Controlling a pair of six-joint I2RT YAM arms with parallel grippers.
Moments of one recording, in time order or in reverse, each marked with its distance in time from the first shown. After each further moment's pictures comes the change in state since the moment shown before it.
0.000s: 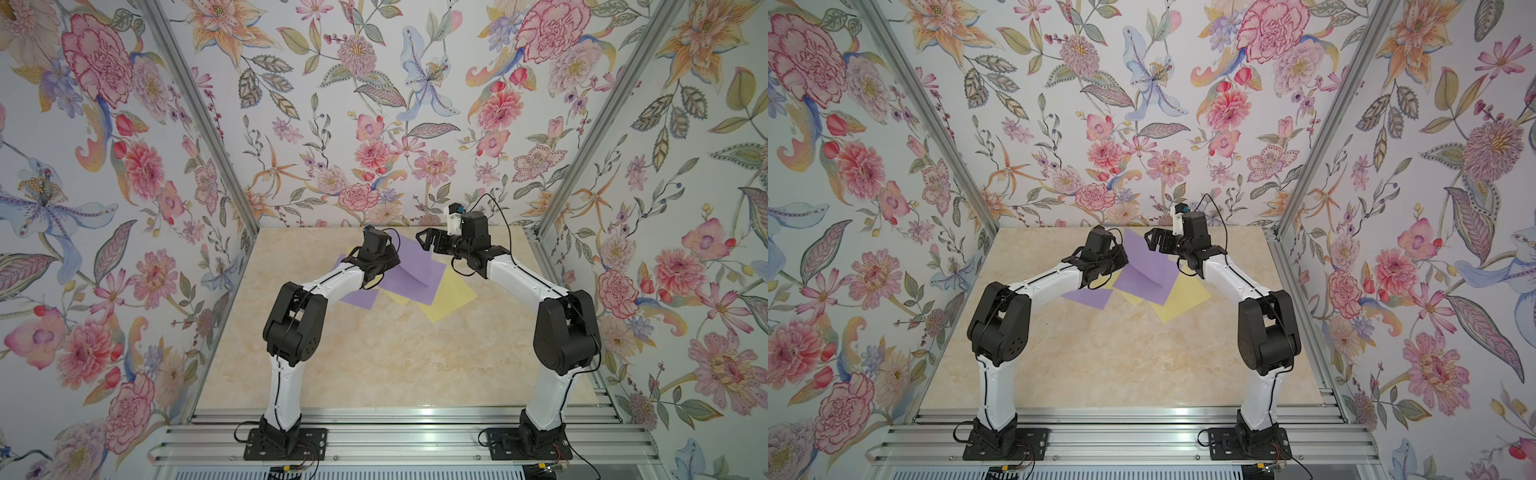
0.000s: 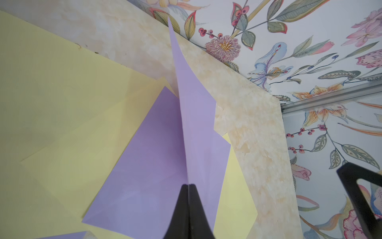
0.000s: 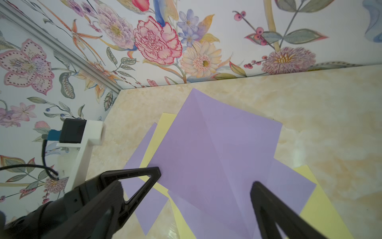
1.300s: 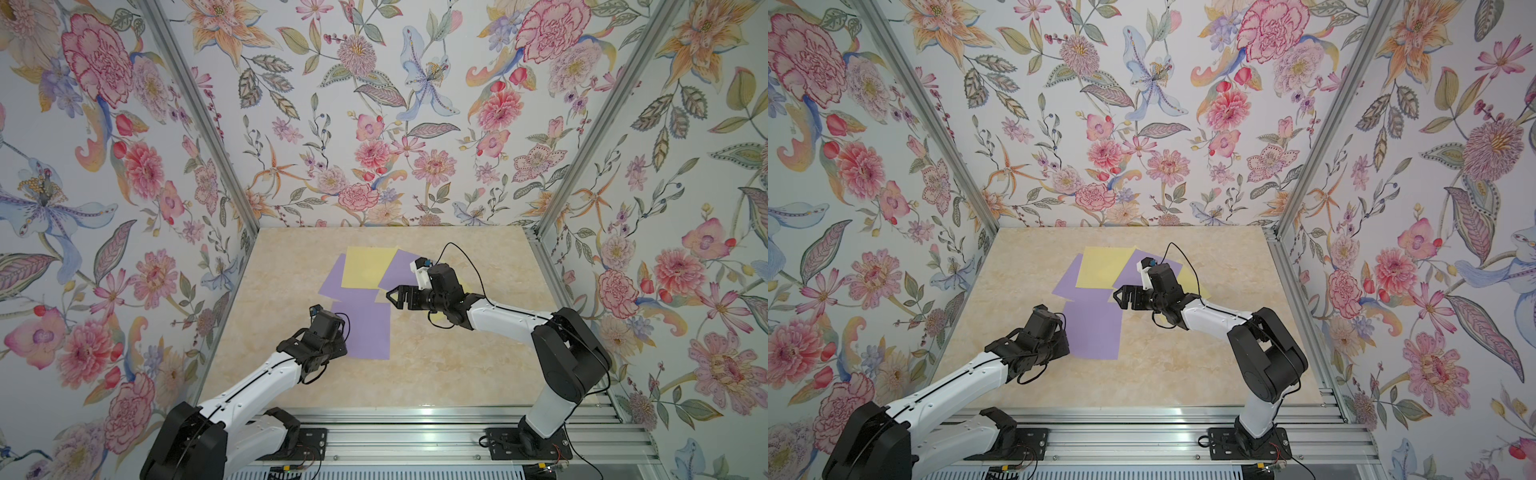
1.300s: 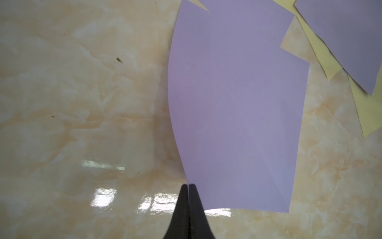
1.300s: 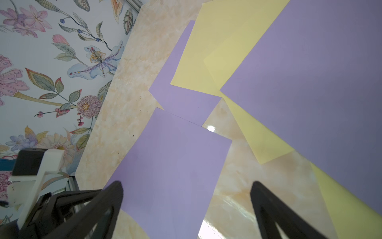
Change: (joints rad) left arm -0.028 -0.895 -0.959 -0.380 -0.156 0.056; right arm 0.311 -0.102 -0.463 0.210 0.003 0.168
